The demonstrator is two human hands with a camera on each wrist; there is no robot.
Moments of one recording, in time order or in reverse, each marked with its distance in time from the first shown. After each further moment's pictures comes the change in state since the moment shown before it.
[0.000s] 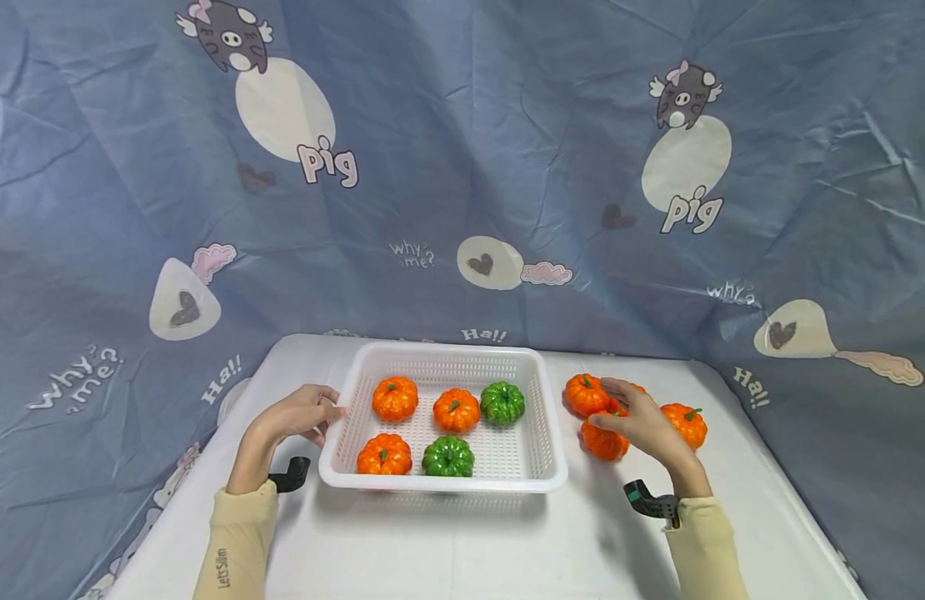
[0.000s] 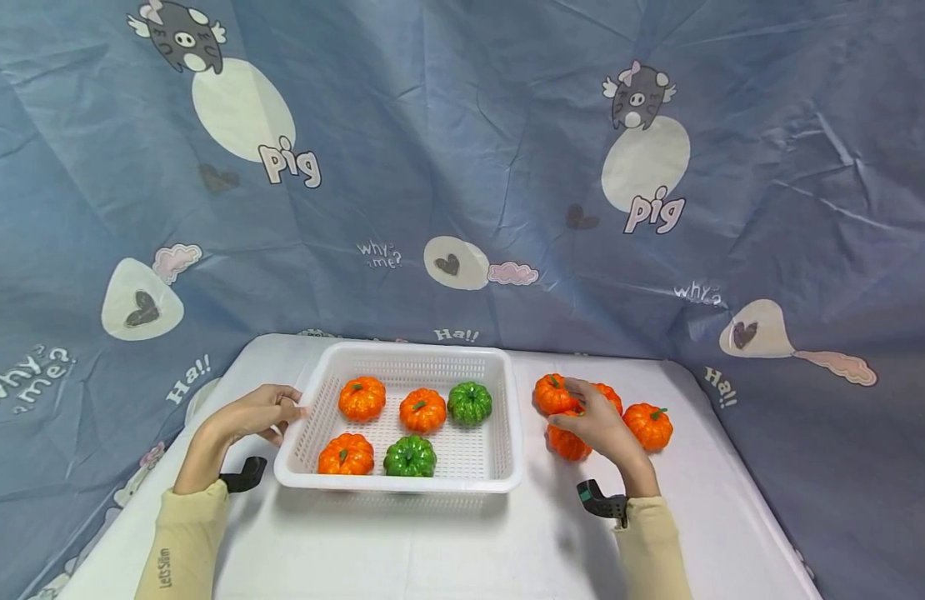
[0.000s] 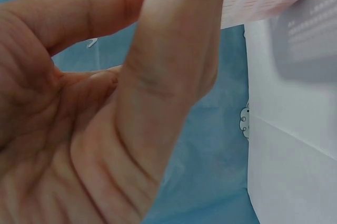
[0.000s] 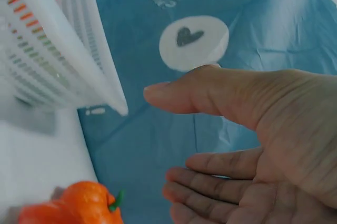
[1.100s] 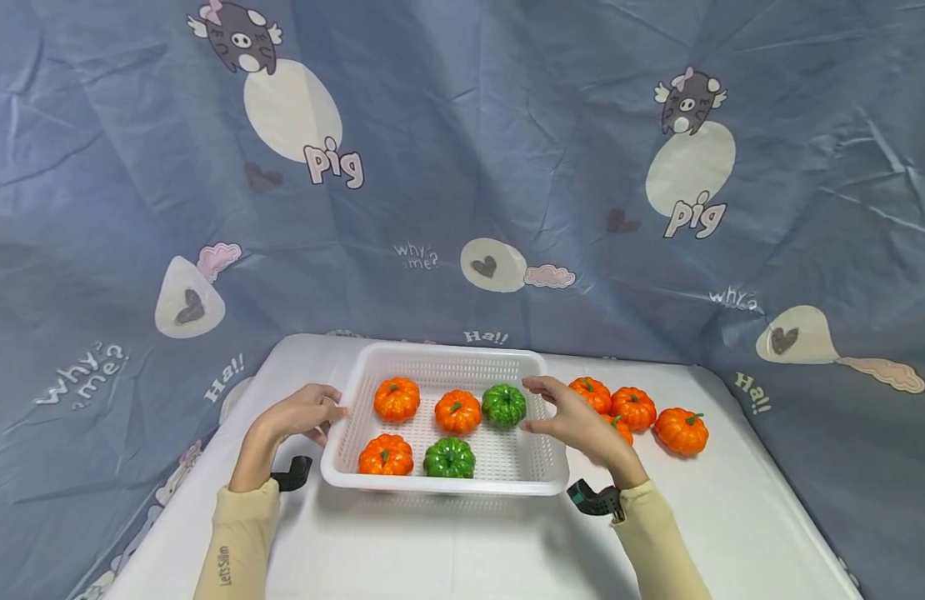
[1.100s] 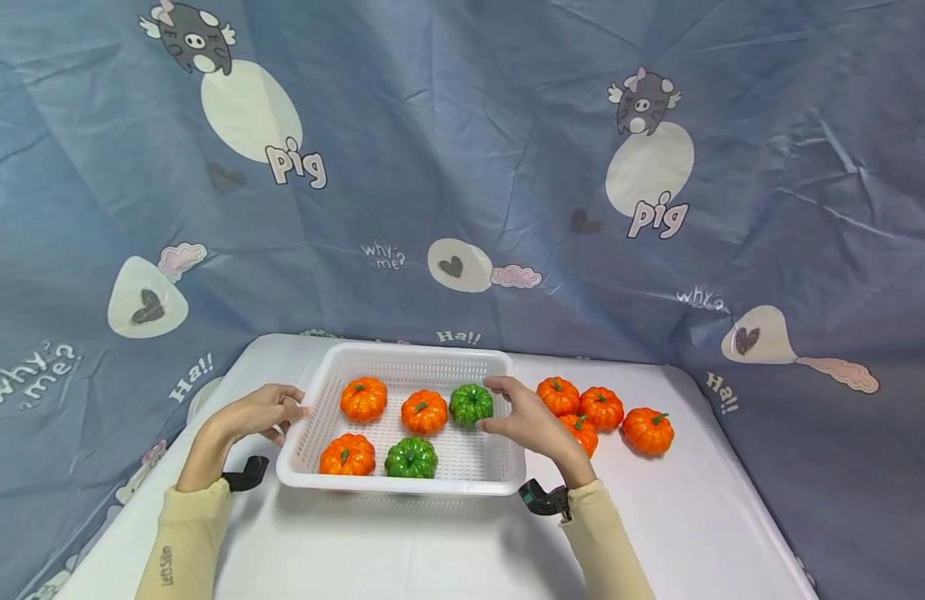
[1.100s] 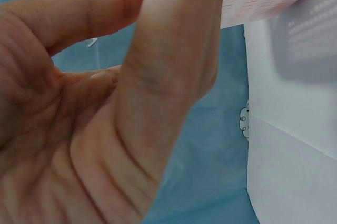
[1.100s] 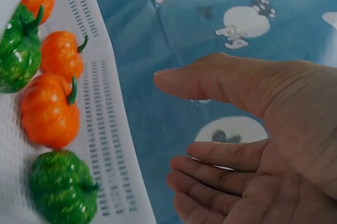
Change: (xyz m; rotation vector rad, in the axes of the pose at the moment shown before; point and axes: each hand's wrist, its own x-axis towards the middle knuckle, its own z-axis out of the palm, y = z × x) left_hand 0.002 0.000 0.000 -0.002 0.005 -0.018; right_hand 0.021 -0.070 0.065 0.122 -0.146 -0.122
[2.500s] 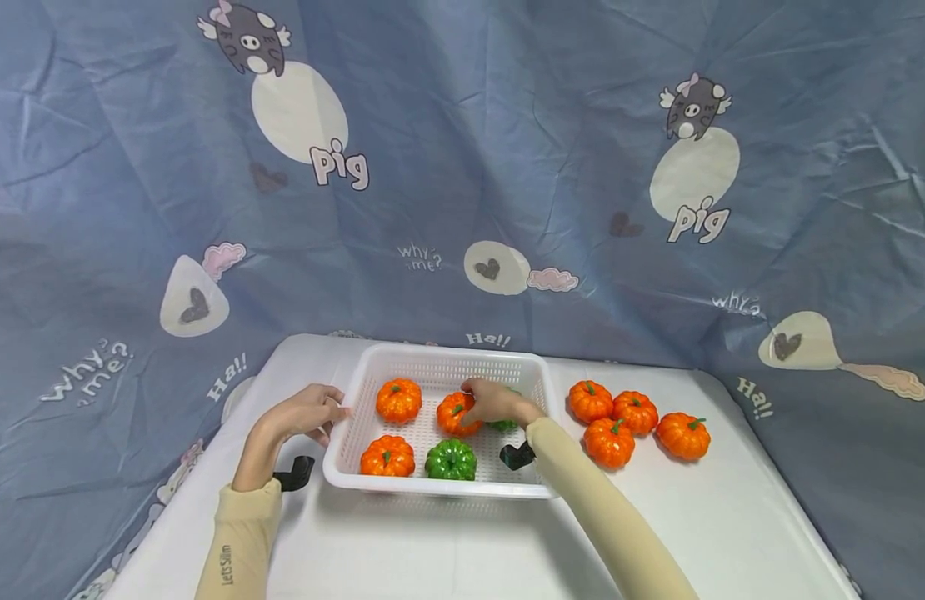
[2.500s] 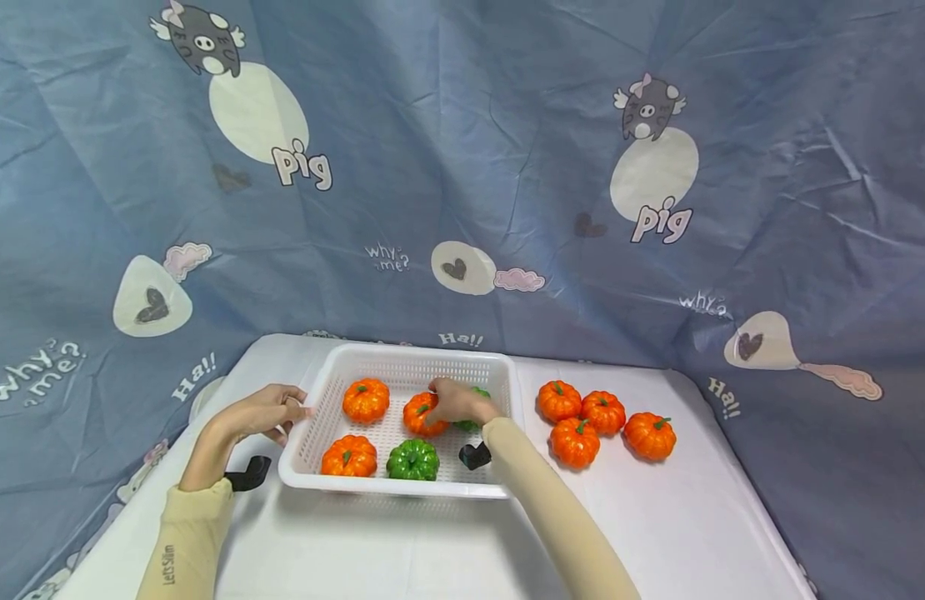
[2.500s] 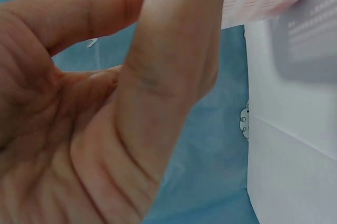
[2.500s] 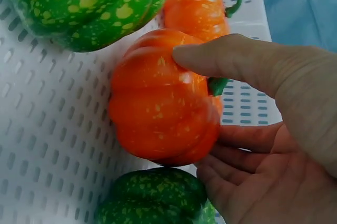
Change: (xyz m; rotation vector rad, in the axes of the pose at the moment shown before) left_hand -0.003 0.001 0.000 -0.013 -0.009 0.021; right_hand 0.117 0.011 0.078 -0.363 -0.289 0.060
